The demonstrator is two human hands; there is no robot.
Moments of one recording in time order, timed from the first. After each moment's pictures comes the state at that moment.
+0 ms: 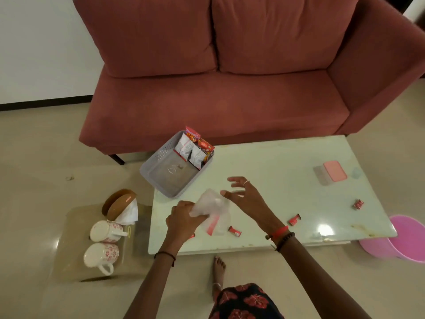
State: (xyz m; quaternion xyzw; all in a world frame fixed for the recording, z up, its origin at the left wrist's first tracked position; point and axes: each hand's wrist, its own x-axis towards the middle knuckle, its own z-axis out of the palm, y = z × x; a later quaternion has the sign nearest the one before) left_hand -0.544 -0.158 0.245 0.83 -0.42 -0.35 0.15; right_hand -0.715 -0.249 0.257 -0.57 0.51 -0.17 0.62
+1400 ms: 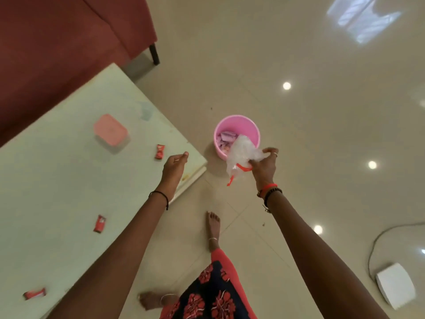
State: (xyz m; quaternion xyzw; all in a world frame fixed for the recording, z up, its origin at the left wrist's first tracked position) left_hand -1.210 -0.388 0.038 0.68 -0.37 -0.63 0.11; right_hand -1.422 -0.304 0.010 -0.08 0.84 -0.41 0.35
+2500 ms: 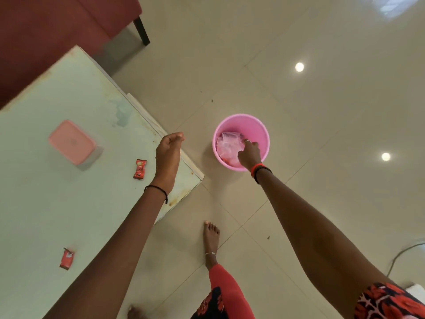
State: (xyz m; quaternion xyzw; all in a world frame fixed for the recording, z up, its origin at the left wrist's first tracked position) left_hand -1.280 -0.477 -0.056 0.69 -0.37 -0.58 0.23; right_hand -1.476 -0.419 -0.152 -0.29 0.85 -0.07 0.45
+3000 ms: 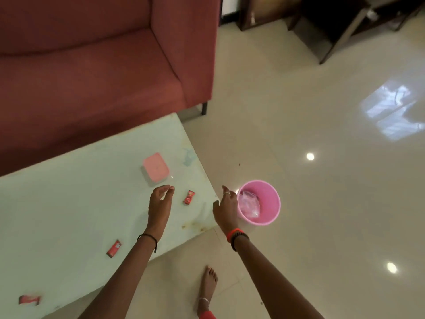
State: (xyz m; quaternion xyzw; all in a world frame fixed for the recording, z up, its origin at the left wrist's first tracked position) left_hand -1.130 -0.435 0.075 0.75 -0.32 -0.48 0.32; right_hand -1.296 -0.416 0.041 -0.46 0.79 -0.14 0.38
